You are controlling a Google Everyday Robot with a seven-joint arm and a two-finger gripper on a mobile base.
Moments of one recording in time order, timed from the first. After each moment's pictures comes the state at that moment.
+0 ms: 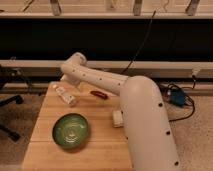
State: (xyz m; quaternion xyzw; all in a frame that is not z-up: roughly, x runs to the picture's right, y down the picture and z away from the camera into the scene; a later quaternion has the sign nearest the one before) arm -0.206 -0.015 0.910 -0.10 -0.21 -0.49 0.84
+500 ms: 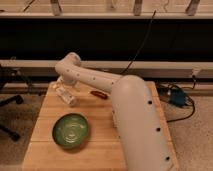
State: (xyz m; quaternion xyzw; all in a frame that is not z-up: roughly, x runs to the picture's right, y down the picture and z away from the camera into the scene) arm -0.236 -0.004 0.918 -0.09 -0.22 -0.60 0.76
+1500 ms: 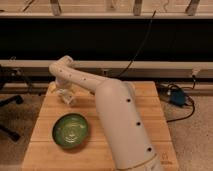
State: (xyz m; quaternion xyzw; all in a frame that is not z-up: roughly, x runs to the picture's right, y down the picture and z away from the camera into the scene) arm -0.271 0.028 0.939 -0.10 -0.28 -0.69 0.66
